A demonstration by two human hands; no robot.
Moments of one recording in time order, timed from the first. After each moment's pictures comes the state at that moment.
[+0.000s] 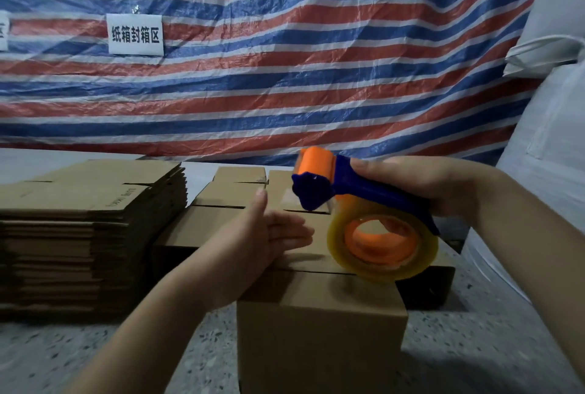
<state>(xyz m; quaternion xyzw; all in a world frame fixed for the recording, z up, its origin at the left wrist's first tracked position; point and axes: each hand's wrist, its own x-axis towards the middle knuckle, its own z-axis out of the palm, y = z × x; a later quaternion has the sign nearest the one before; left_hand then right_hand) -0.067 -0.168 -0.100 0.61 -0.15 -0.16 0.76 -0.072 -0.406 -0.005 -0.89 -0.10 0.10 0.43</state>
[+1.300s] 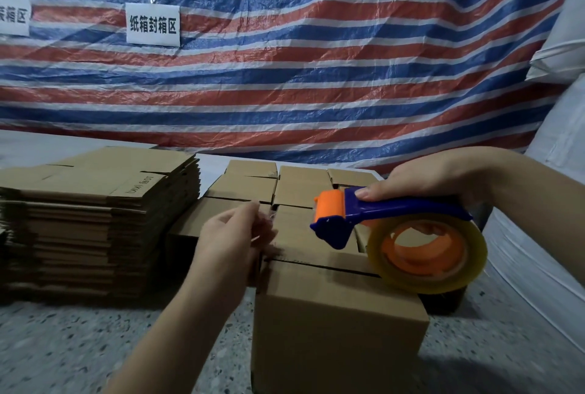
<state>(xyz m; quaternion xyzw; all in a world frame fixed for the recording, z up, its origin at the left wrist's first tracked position) -0.070 -0.154 -0.118 0.55 0.01 0.07 0.83 -0.053 -0.403 0.013 -0.94 -0.04 0.20 0.26</state>
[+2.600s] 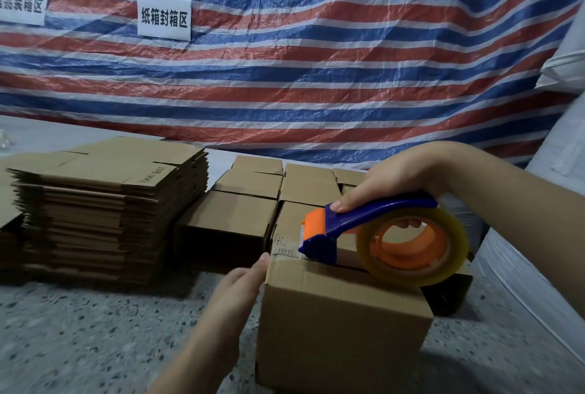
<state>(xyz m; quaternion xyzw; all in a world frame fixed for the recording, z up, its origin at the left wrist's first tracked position) -0.094 -0.144 -0.178 0.65 0.09 -0.06 0.75 -0.051 -0.342 0.020 -0.96 0.00 0.25 0.12</state>
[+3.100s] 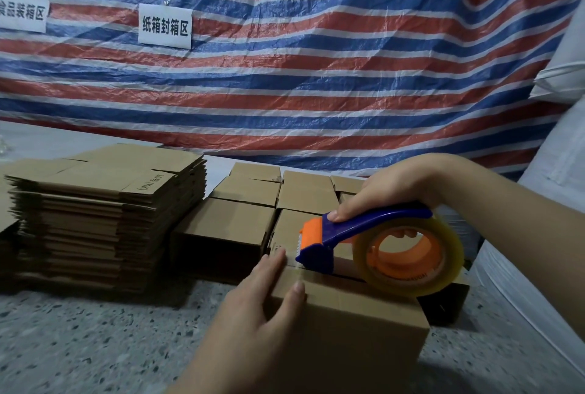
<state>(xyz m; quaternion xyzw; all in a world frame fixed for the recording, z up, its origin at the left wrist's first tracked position) -0.123 -0.152 -0.168 0.85 -0.13 0.14 0.50 -0.049 -0.343 0.019 -0.96 0.01 0.24 0.12</state>
